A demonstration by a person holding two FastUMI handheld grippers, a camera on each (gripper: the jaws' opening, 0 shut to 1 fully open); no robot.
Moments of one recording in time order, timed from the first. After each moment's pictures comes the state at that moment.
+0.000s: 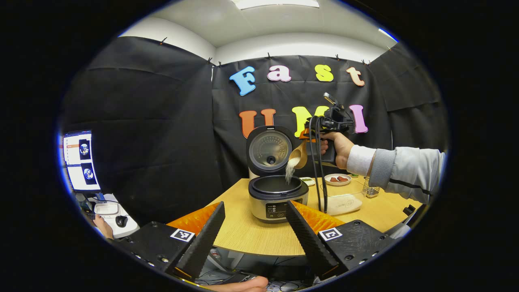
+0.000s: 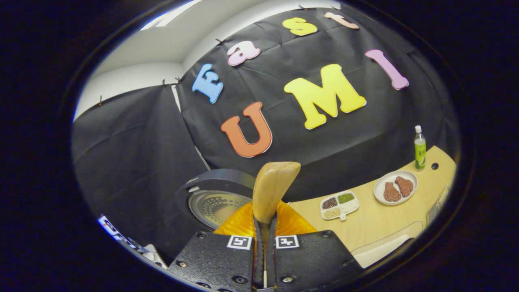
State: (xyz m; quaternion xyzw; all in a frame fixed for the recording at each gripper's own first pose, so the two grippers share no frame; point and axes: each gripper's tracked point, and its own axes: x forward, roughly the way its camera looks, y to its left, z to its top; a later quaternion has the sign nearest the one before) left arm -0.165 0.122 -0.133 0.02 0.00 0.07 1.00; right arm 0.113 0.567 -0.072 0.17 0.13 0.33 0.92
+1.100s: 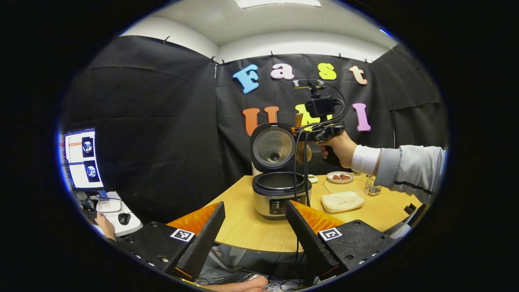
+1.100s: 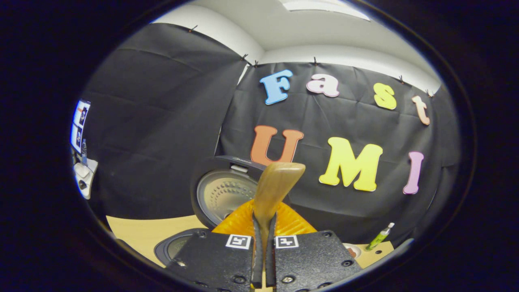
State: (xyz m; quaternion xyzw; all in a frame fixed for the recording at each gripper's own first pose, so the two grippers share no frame) left arm -0.171 0.130 -0.140 0.02 0.01 0.08 1.00; right arm 0.070 0.579 -0.052 -0.11 -0.06 0.33 0.93
